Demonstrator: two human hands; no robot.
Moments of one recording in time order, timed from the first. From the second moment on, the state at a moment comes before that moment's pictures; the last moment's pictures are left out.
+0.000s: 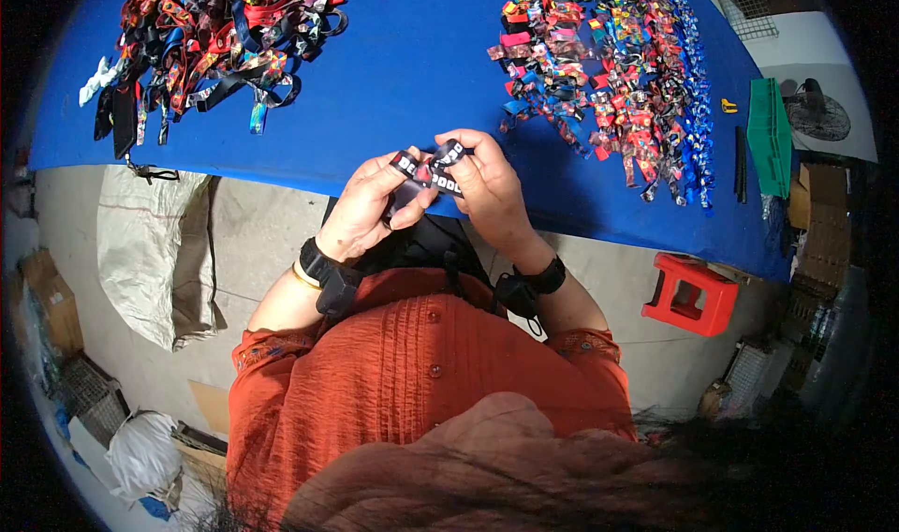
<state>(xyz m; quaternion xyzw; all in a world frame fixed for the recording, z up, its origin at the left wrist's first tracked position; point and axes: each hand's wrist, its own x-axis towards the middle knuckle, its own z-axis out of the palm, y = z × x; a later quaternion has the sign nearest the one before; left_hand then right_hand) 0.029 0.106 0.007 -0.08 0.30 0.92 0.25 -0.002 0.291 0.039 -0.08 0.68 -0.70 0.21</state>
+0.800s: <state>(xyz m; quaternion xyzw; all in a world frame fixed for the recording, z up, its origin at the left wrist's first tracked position) 0.041 0.133 0.017 -0.11 0.46 0.87 0.14 0.010 0.288 0.037 -0.22 0.81 -0.54 -0.04</state>
